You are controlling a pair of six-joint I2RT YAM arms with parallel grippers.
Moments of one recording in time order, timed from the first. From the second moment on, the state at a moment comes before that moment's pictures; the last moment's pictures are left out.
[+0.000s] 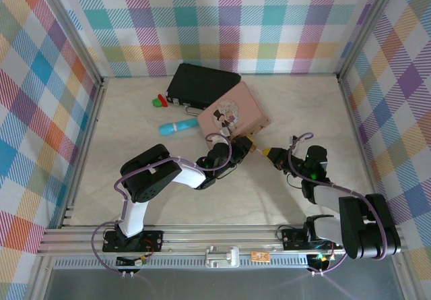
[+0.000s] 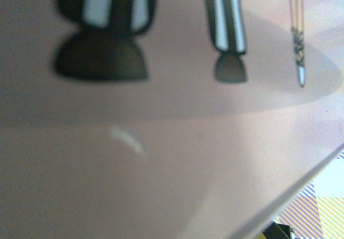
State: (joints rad) left arm -0.92 2.00 0.89 0.97 -0.14 -1.44; right arm 0.10 1.21 0.19 0.73 -0.80 1.08
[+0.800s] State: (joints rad) left arm -0.92 2.00 0.89 0.97 -0.14 -1.45; right arm 0.16 1.16 0.20 0.65 -0.73 1.06
